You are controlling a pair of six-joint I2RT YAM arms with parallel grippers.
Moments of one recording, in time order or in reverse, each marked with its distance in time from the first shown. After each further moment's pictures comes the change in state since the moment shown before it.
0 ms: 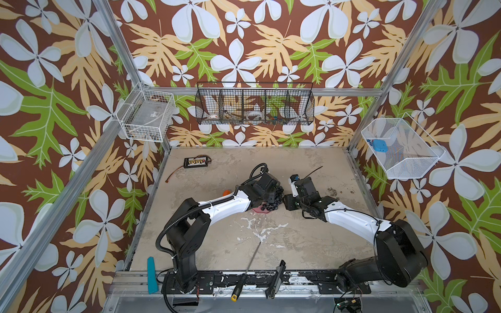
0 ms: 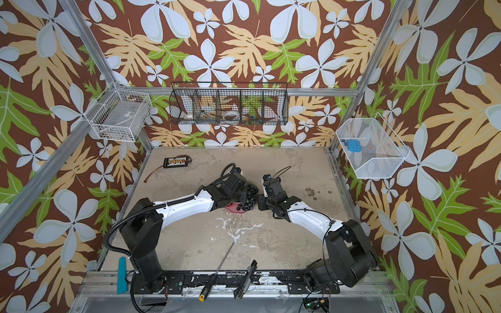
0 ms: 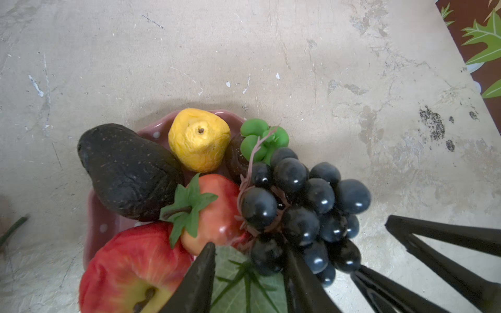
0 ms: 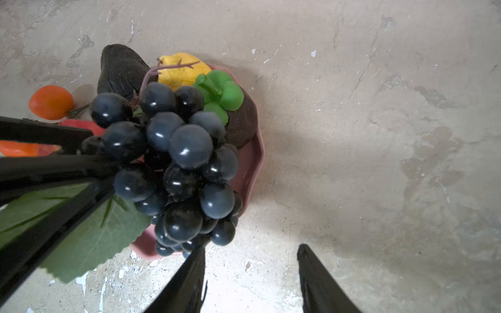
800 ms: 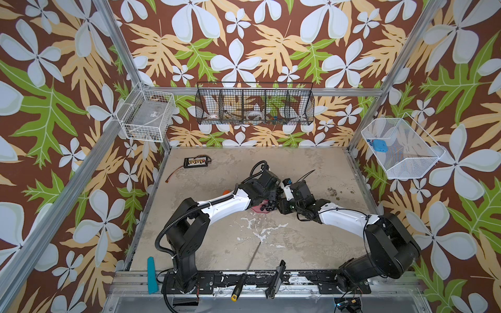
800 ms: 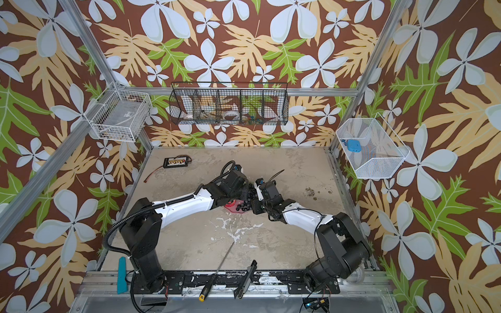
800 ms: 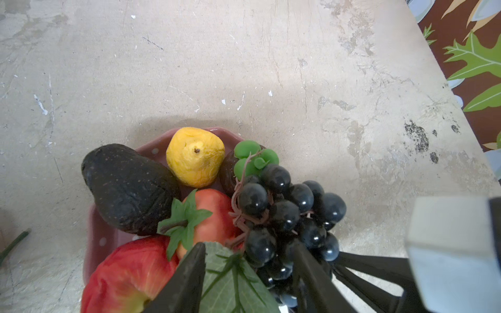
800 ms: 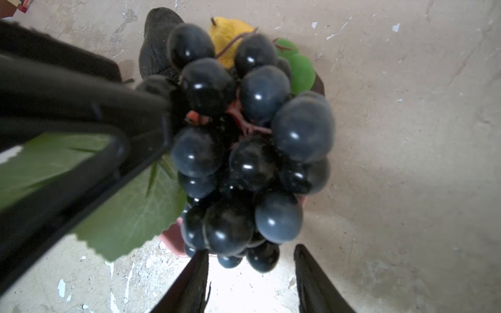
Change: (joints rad) left arm 0.004 0.004 0.033 0.003 -0.011 0.005; right arm 0.040 0.064 -0.039 0.127 -0.121 -0.008
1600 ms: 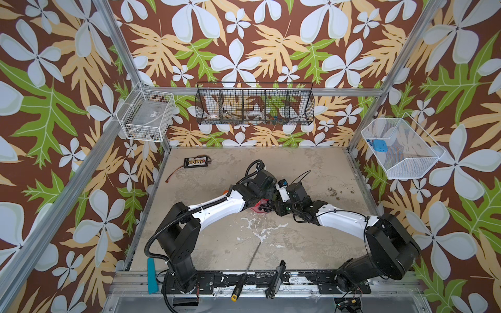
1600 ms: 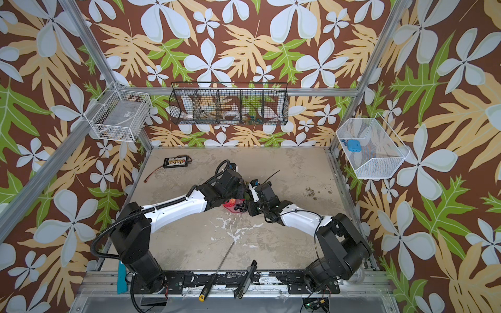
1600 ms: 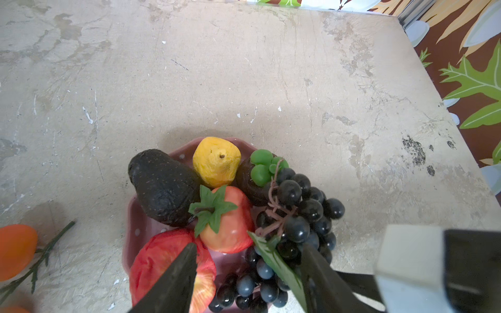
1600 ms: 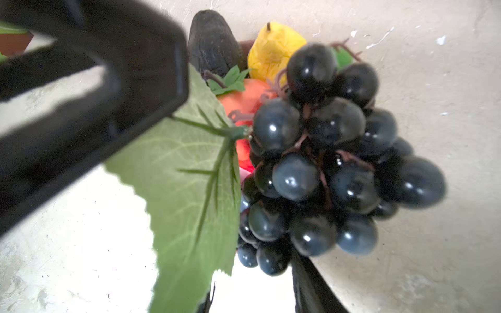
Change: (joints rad) left arm 0.008 -0.097 -0.057 0.000 -0.042 0.000; right arm 0.059 -0.022 0.005 0.010 0.020 0.009
